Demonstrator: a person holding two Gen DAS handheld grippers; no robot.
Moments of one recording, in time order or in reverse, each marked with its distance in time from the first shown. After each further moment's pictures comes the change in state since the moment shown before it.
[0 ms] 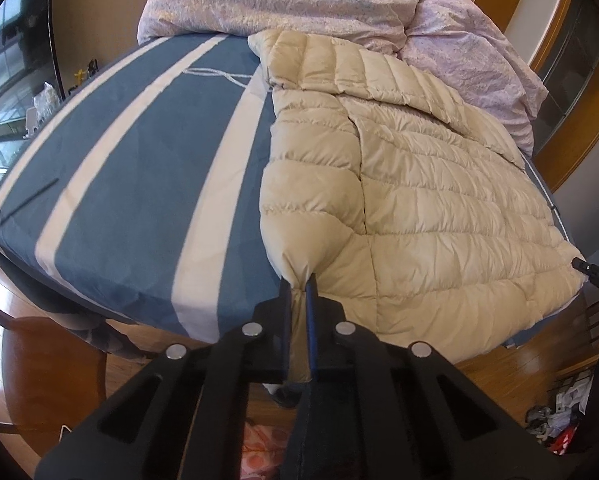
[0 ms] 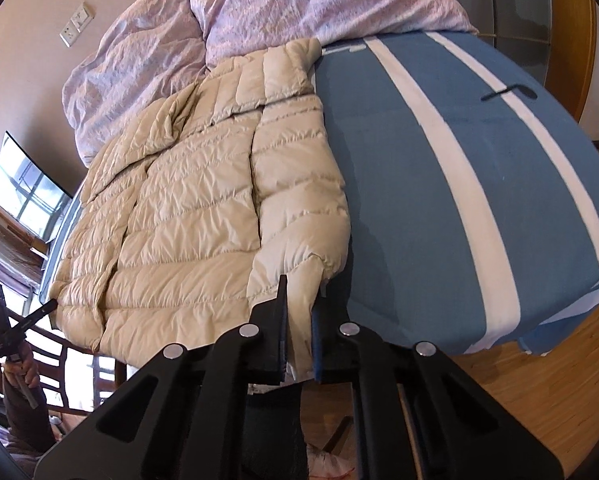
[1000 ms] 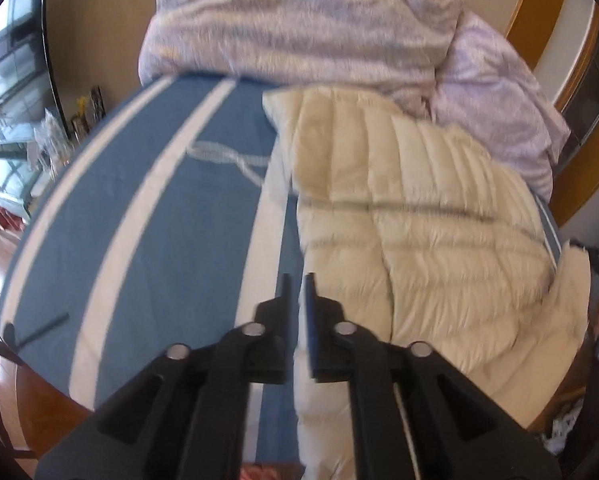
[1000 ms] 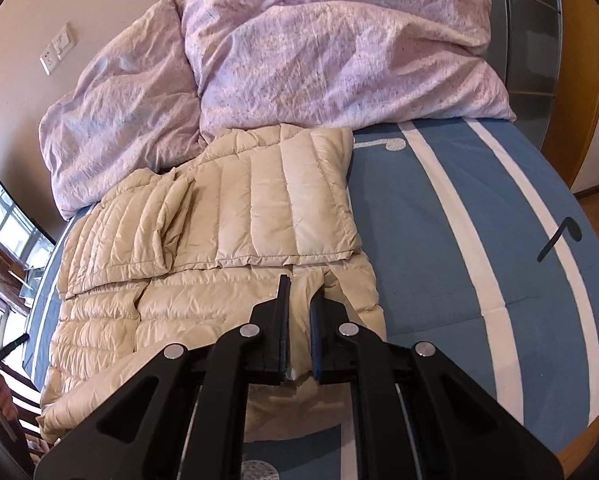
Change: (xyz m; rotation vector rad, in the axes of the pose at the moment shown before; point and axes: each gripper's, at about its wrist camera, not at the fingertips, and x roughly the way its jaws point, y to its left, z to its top) left arm 0.020 0.019 0.112 -0.038 -0.004 0.034; right arm 0.060 0.050 0.142 -0.038 -0.112 -0.072
